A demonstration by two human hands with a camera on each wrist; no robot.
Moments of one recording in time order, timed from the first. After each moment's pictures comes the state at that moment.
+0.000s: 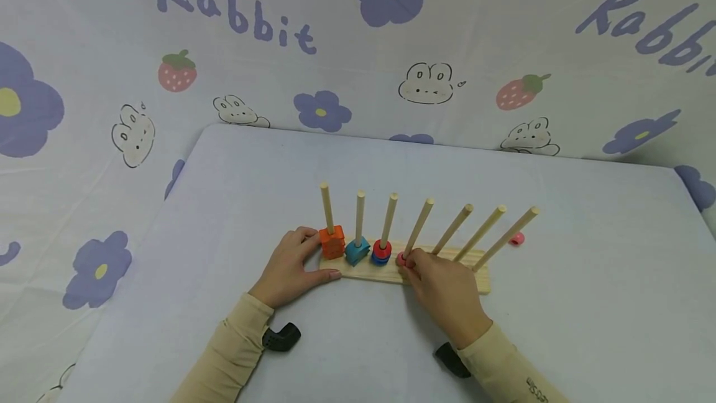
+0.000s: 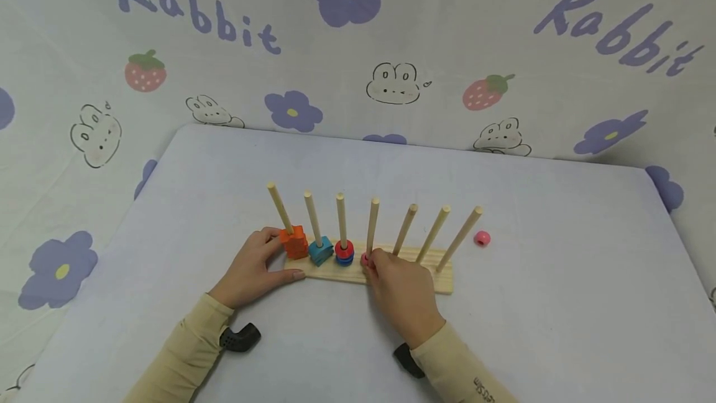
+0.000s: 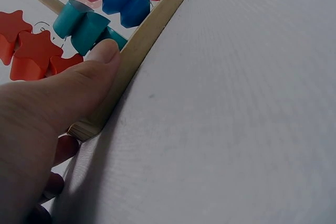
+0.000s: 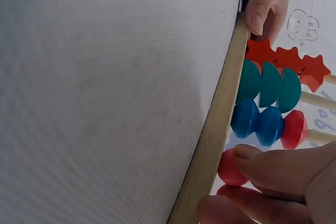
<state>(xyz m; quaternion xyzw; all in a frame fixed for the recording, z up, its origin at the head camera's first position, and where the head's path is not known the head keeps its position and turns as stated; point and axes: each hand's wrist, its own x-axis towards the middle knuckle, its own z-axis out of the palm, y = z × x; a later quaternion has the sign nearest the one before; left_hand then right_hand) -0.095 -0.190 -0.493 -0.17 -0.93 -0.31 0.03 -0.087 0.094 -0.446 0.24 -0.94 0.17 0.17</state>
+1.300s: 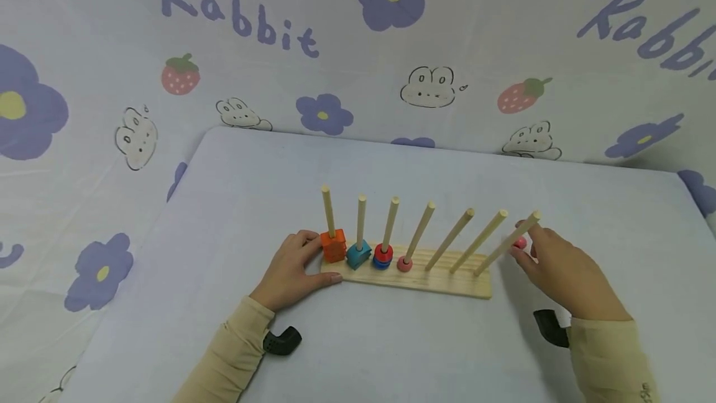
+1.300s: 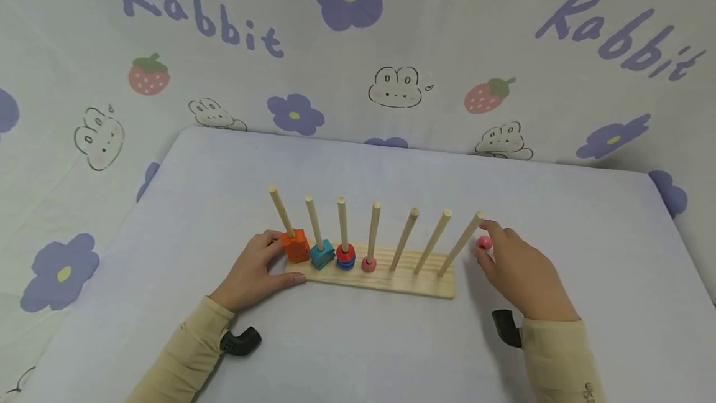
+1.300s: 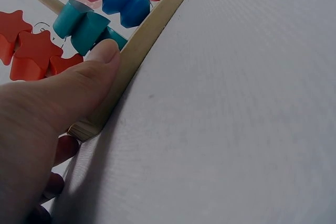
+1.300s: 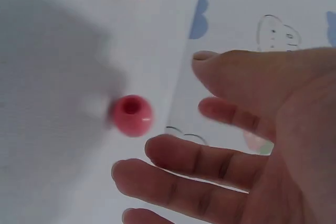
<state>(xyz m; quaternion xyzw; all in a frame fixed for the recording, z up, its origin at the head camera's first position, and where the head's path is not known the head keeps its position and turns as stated) -0.095 -0.191 -0.495 -0.16 -0.93 -0.32 0.03 -0.129 0.243 -0.405 0.17 -0.98 0.12 -0.03</state>
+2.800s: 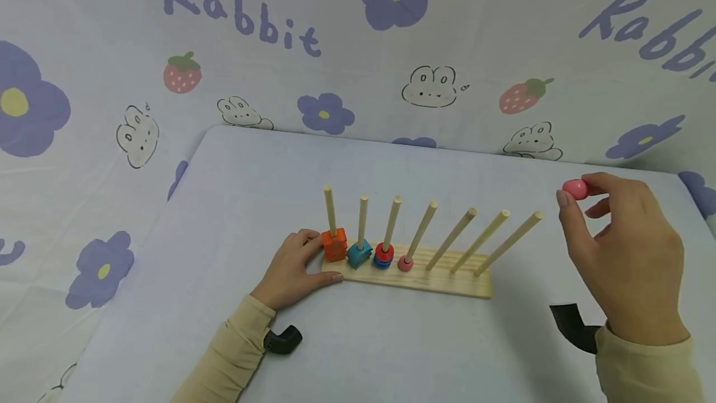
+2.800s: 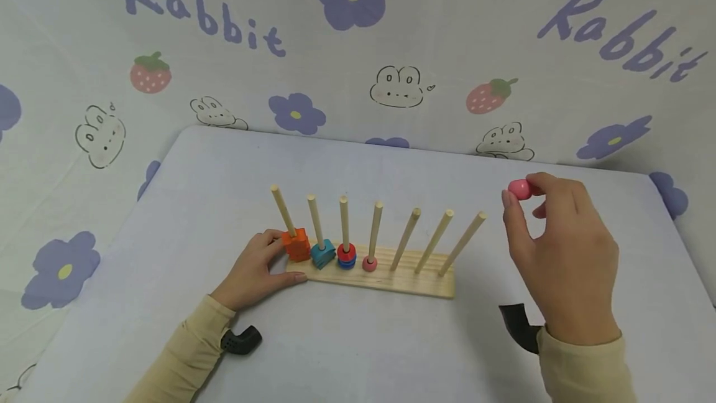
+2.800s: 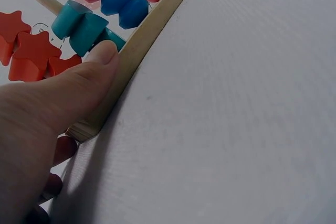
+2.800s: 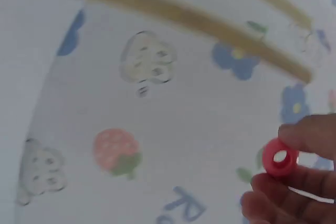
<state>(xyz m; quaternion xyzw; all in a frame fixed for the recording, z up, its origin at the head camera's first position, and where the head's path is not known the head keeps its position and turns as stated) -0.095 -0.191 -0.496 -0.16 -0.93 -0.32 0.04 -0.104 0.207 -0.316 0.11 -0.90 0.20 0.38</state>
